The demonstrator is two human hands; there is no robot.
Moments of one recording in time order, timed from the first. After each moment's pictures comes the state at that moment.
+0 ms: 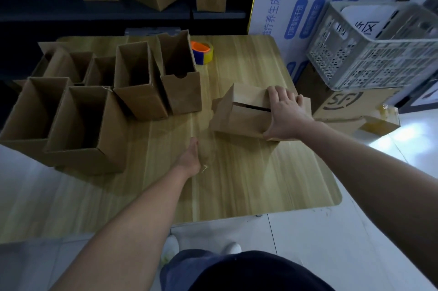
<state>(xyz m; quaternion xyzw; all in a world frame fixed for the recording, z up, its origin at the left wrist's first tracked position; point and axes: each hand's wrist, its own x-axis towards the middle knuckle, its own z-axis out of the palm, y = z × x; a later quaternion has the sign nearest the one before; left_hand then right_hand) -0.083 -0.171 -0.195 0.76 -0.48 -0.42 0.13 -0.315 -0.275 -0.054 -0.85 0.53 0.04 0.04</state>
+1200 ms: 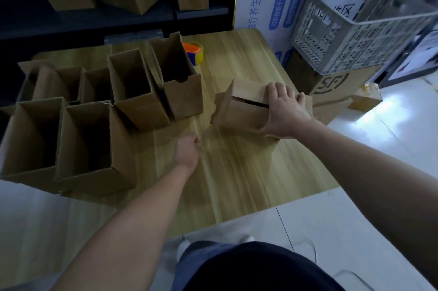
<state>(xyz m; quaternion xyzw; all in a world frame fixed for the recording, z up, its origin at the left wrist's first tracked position) -0.043 -0.194 -0.182 0.76 -0.57 -0.24 0.20 -0.273 -0.246 -0.047 -0.78 0.62 0.03 0.05</state>
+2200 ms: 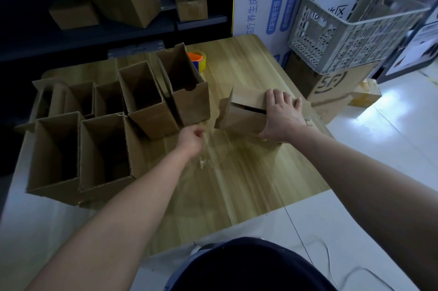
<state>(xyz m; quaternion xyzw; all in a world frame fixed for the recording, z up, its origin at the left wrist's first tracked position) -0.015 -0.212 -0.130 0.72 -0.50 -0.41 0.25 -0.243 -0.233 -0.053 -0.76 0.65 0.03 0.03</state>
